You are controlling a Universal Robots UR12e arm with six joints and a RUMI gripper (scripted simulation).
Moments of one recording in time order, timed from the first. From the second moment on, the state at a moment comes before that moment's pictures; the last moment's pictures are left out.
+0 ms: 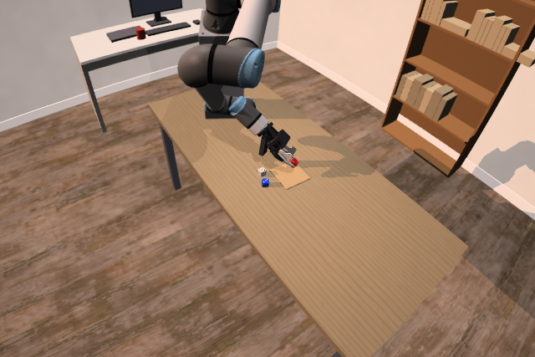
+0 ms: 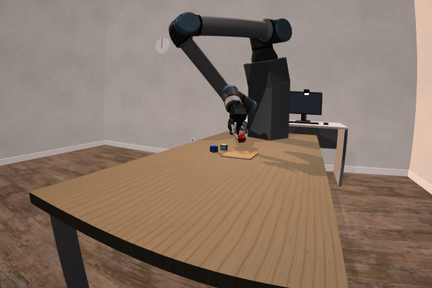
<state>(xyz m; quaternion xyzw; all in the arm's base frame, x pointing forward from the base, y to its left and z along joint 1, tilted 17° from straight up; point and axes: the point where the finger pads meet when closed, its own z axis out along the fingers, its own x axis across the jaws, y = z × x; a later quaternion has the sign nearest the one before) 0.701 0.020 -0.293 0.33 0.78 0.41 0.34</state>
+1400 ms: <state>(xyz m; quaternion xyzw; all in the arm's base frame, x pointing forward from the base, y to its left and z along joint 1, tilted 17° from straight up) 0.713 0.014 -0.337 0.33 0.78 0.41 0.34</state>
